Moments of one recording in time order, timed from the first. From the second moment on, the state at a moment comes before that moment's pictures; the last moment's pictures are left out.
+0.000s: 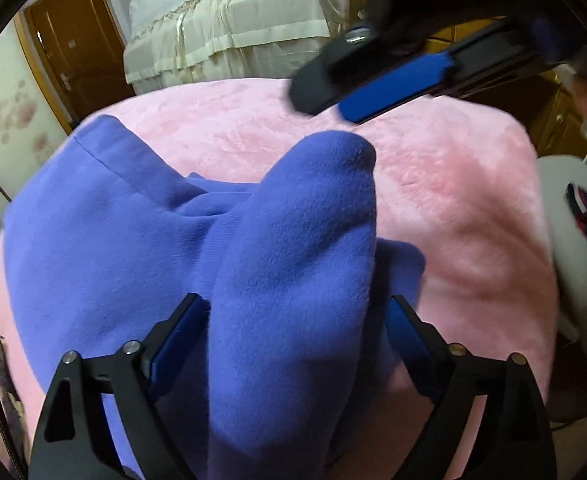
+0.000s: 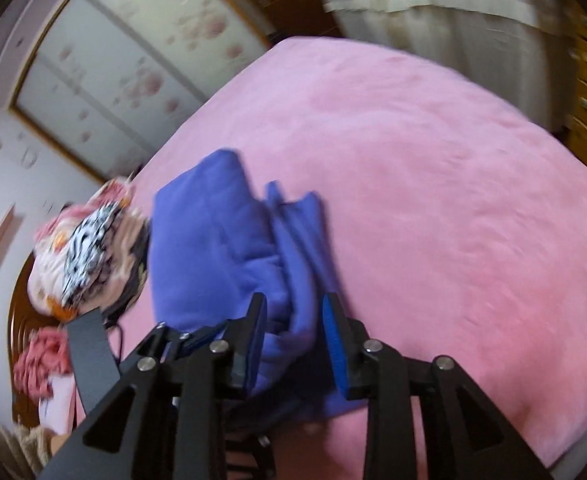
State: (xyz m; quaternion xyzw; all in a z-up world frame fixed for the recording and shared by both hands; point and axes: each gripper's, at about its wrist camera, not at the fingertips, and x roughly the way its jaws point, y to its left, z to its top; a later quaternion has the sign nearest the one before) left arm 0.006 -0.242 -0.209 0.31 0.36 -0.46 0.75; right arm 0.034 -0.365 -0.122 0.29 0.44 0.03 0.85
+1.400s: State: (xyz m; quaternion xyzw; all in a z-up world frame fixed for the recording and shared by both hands) left arm 0.203 -0.070 -0.209 -0.13 0.58 -0.30 0.75; right arm 0.145 -0.340 -0.175 0.29 0.57 0.15 0.75
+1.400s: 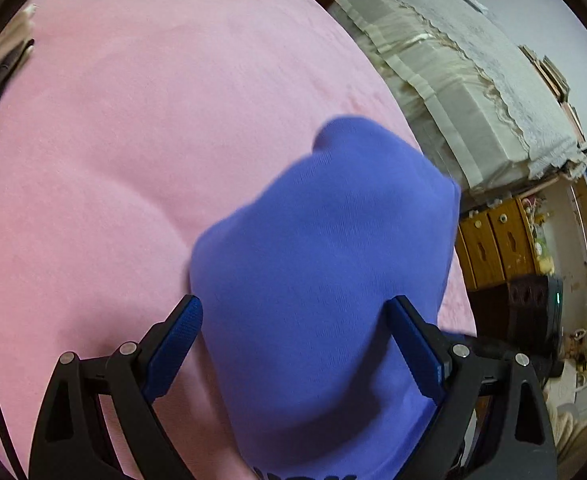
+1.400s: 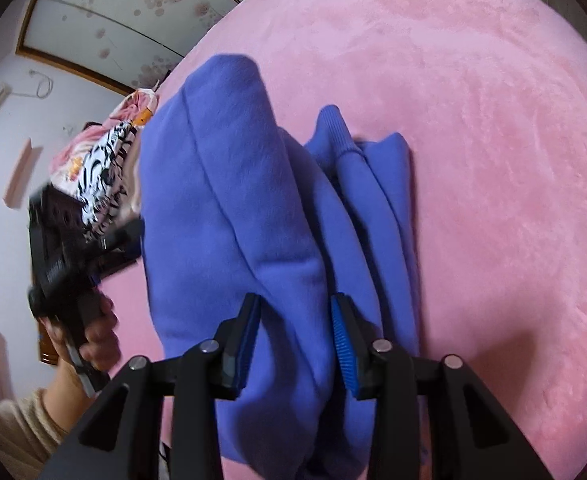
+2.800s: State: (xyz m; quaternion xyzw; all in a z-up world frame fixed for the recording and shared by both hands) left arm 0.176 -0.188 -0.230 0.06 0.55 -0.18 0.82; right arm 0.144 -0.361 -0.220 0.24 0.56 0.07 0.79
